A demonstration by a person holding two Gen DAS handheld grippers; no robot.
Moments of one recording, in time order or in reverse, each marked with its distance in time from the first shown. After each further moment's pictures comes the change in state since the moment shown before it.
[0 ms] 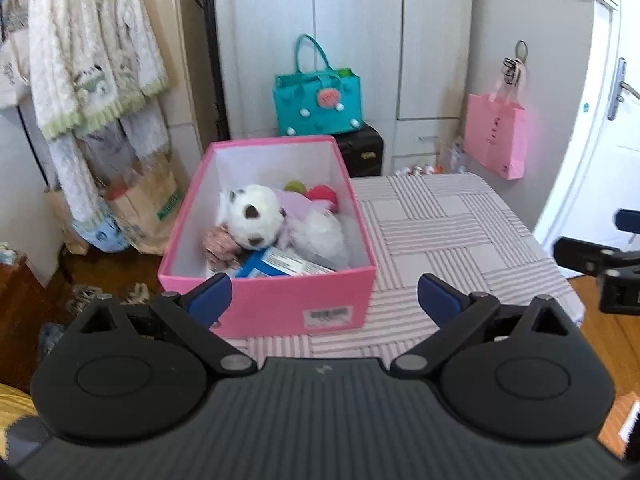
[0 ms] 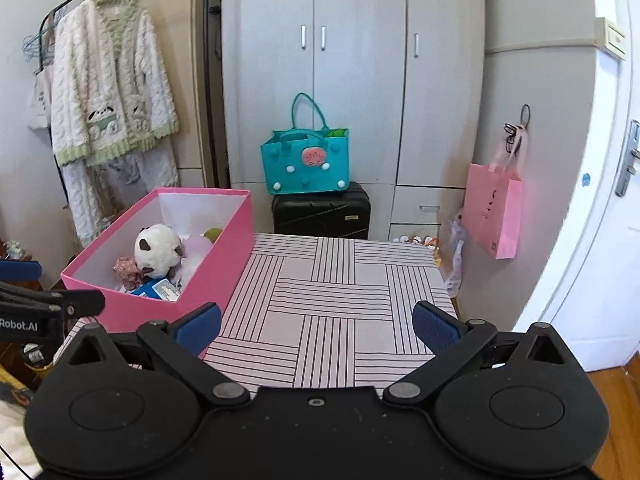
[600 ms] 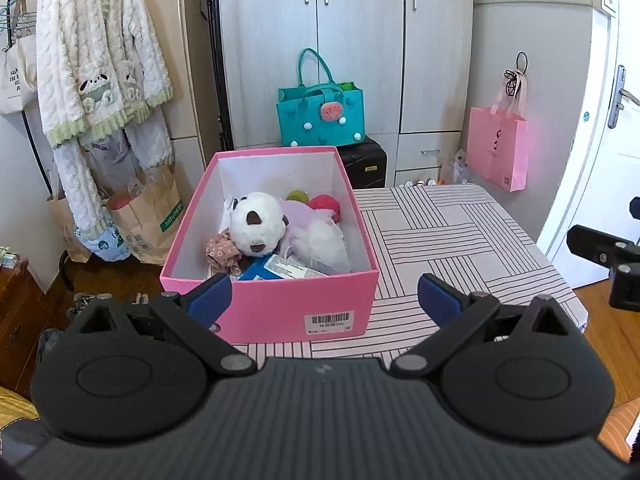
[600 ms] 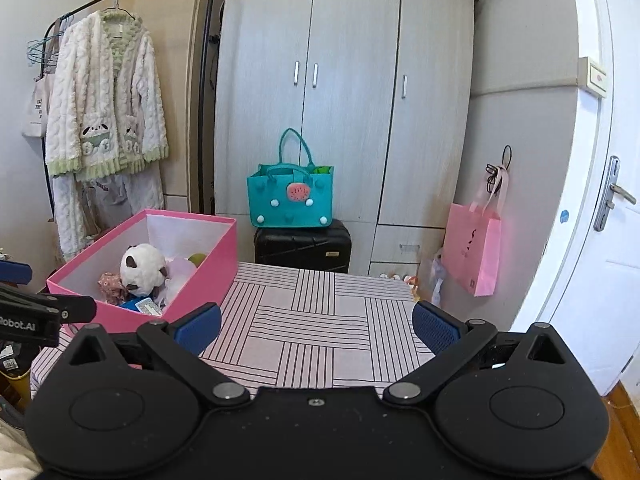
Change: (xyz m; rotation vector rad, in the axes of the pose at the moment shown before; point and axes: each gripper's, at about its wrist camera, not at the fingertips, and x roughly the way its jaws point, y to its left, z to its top) left arm -0.002 -0.003 -0.010 -0.008 -0.041 -0.005; right arm -0.014 0.005 -0.009 -0.057 -0.127 -0.065
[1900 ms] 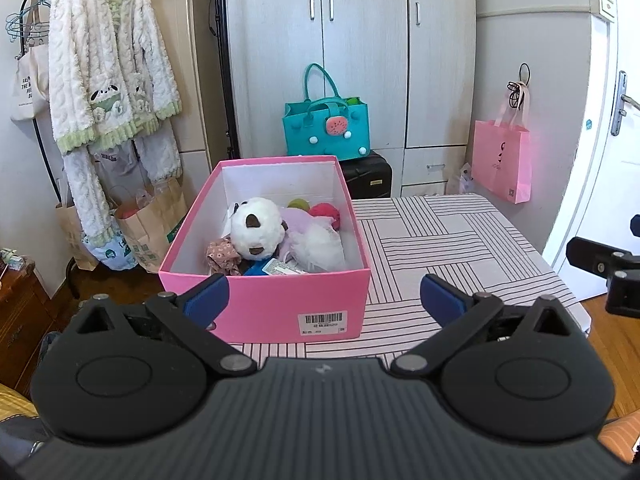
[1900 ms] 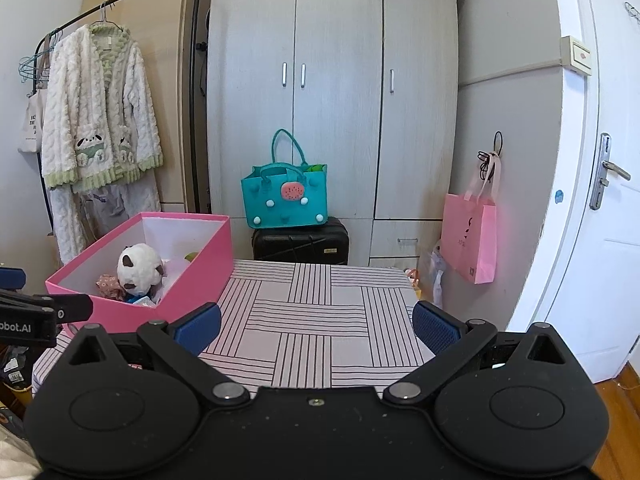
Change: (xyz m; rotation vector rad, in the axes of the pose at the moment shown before) left arm -0.010 -0.018 -0.015 -0.009 -0.061 0.035; right arm -0.004 -0.006 -0.022 0.063 -0.007 -0.003
